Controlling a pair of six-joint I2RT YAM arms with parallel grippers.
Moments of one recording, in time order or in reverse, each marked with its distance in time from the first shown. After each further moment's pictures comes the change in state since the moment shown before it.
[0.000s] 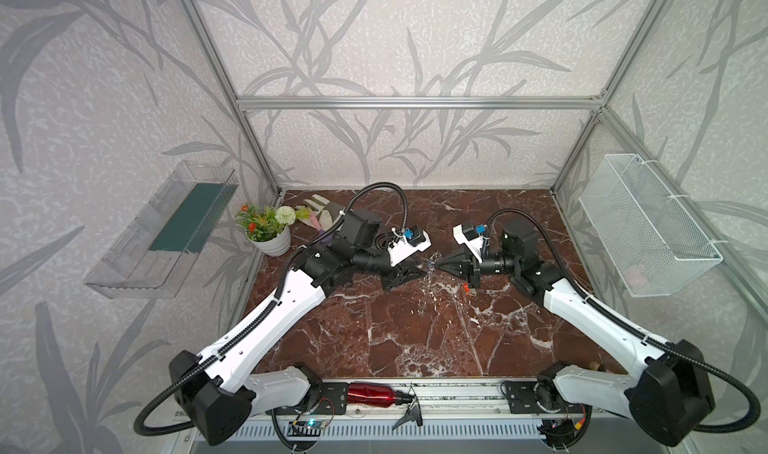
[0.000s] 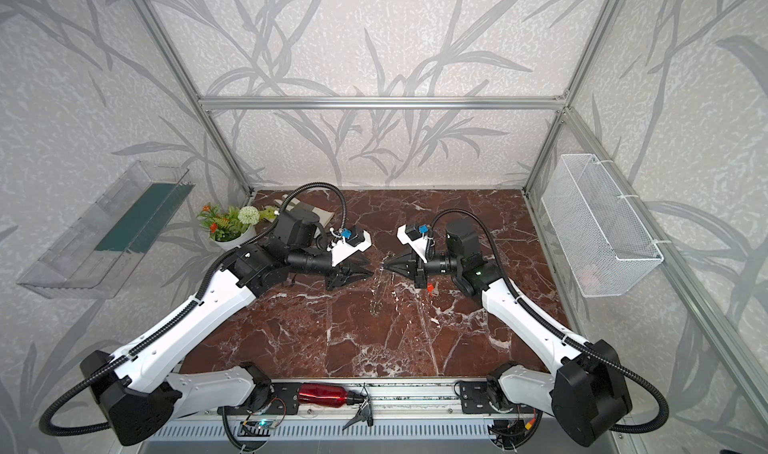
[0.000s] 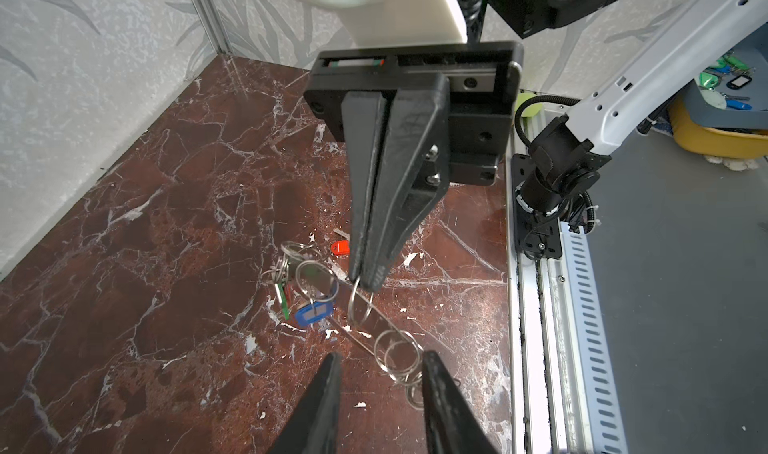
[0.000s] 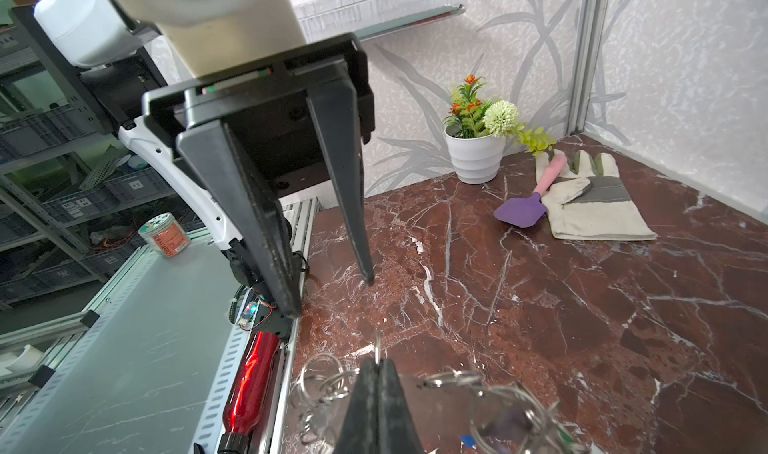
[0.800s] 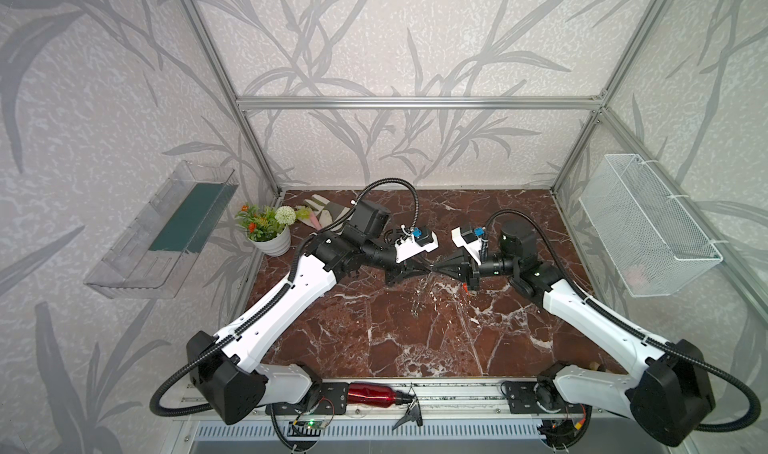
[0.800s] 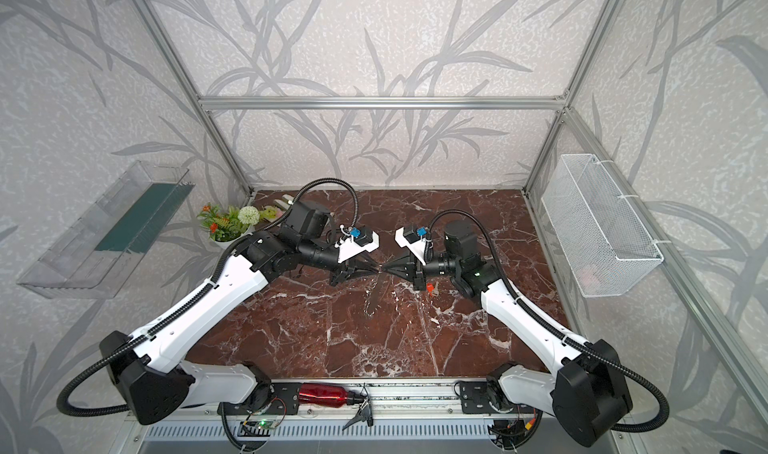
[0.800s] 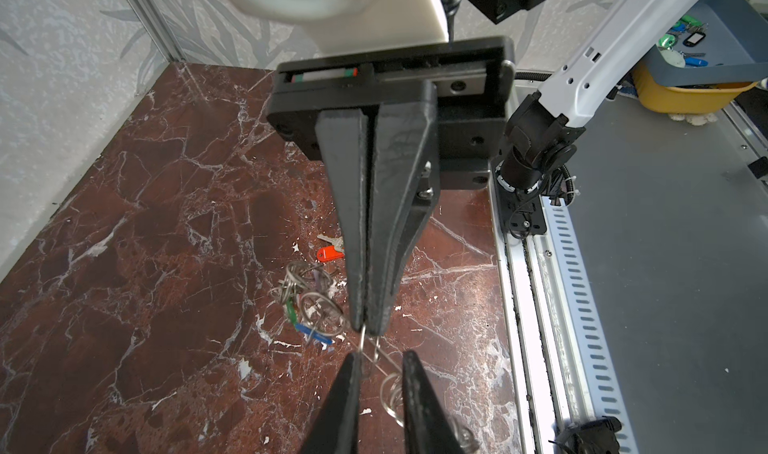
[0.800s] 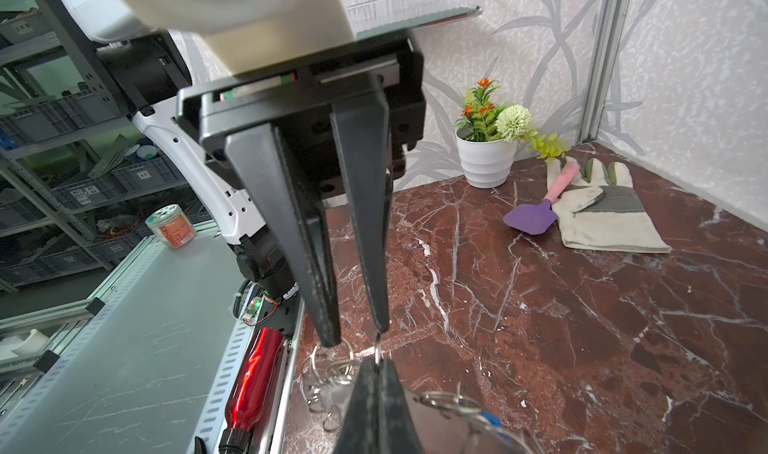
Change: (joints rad) left arm 0.003 0.119 0.113 -0.093 0.079 0.135; right arm 0.017 -0.001 0.000 0.004 -0.008 -0.018
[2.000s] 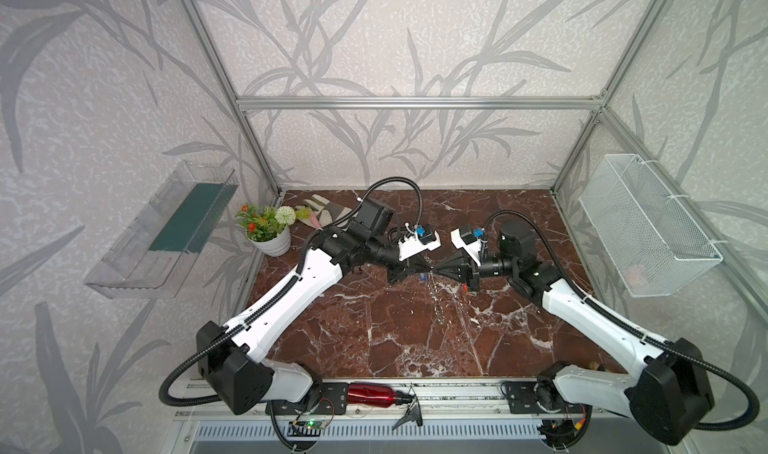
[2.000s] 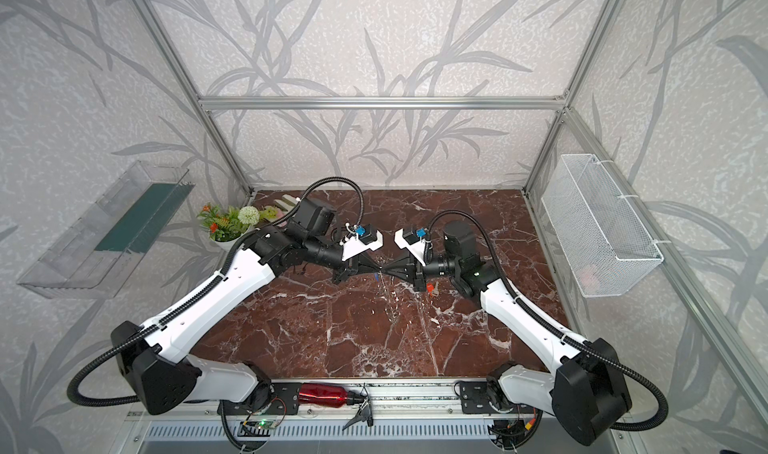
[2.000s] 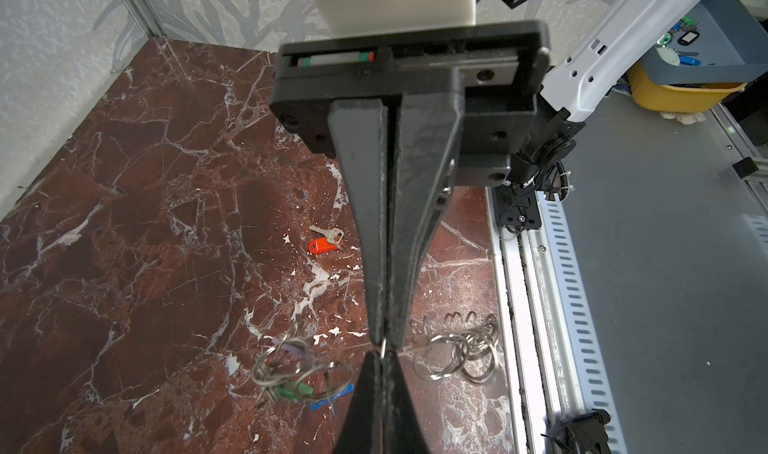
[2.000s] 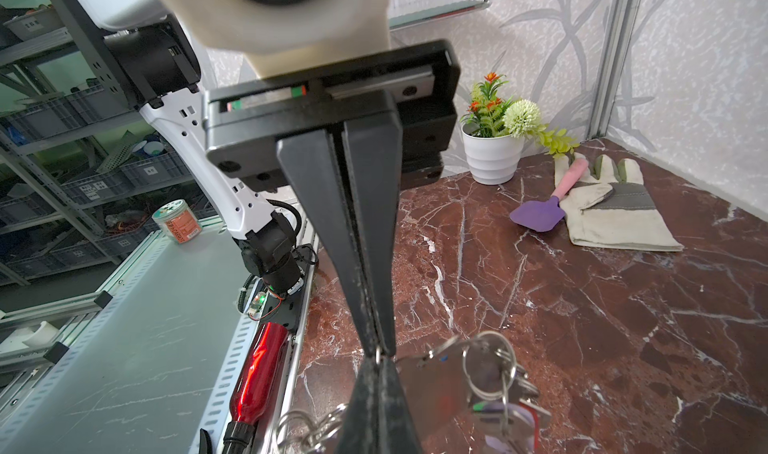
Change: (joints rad) left arm 0.000 0.049 0.025 -0.034 0.010 0.002; right arm 0.001 0.006 0.000 -0.008 -0.013 0.001
